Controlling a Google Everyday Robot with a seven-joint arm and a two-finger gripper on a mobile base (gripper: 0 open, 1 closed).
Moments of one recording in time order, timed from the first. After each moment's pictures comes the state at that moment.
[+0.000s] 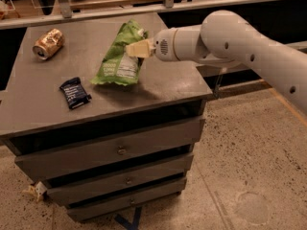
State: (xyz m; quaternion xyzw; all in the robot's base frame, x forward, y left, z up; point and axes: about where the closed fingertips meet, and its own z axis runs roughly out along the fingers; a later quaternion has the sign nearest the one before) arm 0.682 0.029 0.913 -0.27 0.77 0.33 0.47
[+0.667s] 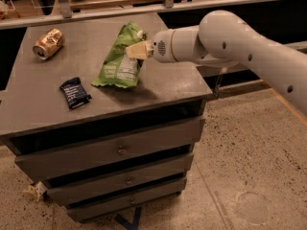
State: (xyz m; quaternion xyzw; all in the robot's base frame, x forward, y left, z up) arm 0.676 0.035 0.910 -0.27 0.78 0.34 0.45
